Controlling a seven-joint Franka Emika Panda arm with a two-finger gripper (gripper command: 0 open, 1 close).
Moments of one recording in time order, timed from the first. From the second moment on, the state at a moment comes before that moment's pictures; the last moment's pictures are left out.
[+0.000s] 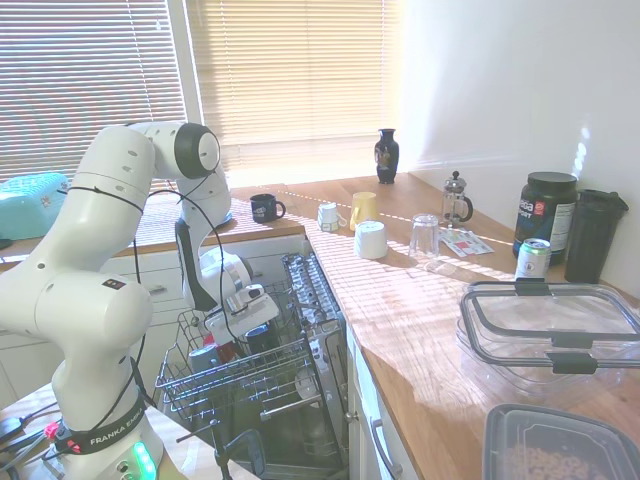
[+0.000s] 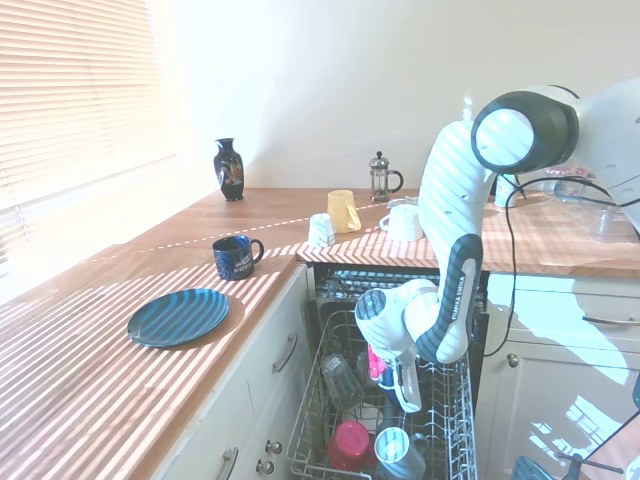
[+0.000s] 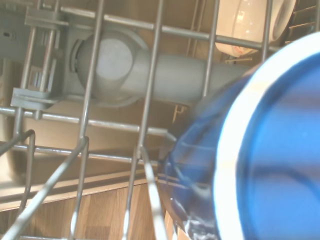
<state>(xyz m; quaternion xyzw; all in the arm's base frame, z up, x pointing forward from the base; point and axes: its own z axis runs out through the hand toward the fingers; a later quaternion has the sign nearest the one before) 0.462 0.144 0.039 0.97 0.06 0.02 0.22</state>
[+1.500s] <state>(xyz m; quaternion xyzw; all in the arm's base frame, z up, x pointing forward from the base) 0.462 0.139 0.039 0.97 0.01 0.04 0.22</state>
